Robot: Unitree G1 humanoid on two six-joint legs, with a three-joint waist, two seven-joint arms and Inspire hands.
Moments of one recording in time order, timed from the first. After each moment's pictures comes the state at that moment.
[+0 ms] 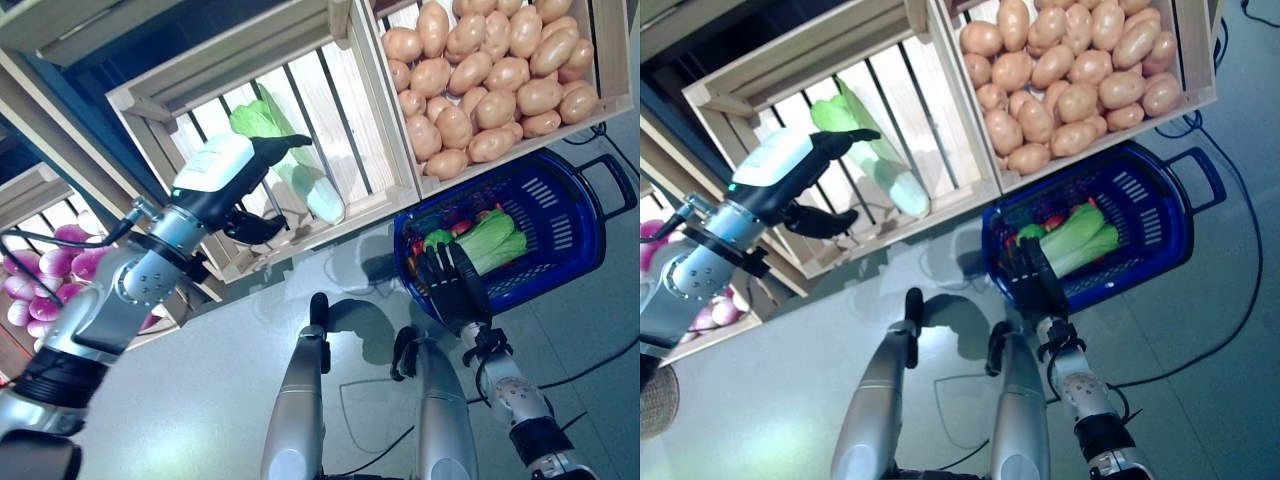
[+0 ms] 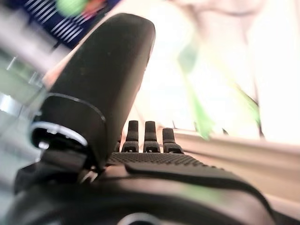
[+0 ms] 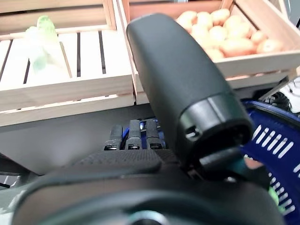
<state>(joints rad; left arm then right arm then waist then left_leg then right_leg) -0.46 1.06 -0.23 -0.04 0.37 -0.18 0.01 -0.20 -0.39 0.18 0.42 1.81 -0.01 0.26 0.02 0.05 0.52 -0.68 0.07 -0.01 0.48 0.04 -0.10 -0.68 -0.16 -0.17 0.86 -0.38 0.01</state>
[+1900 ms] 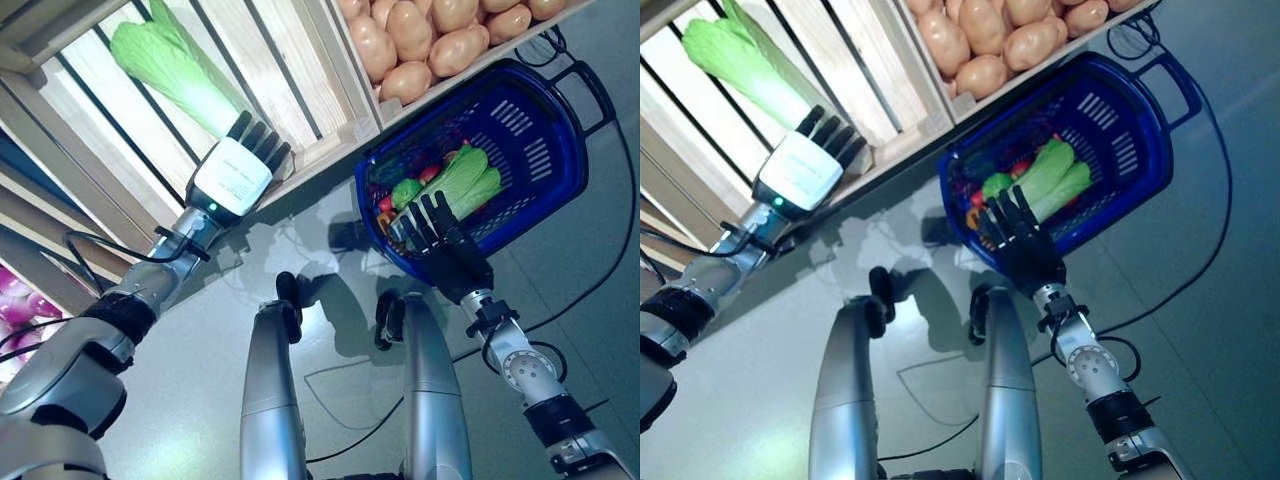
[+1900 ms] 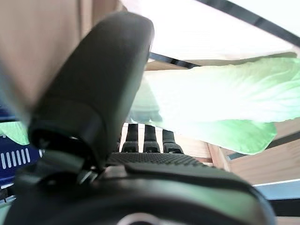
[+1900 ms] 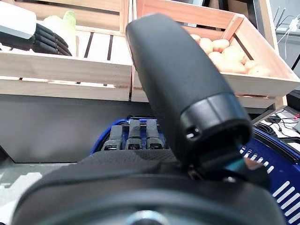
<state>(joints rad) -0.88 0.90 -0.79 0.68 1.14 0.10 0.73 -0.29 -0.52 0.27 0.19 1.73 -0.04 0.25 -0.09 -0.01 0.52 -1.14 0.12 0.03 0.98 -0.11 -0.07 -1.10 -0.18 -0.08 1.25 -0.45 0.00</state>
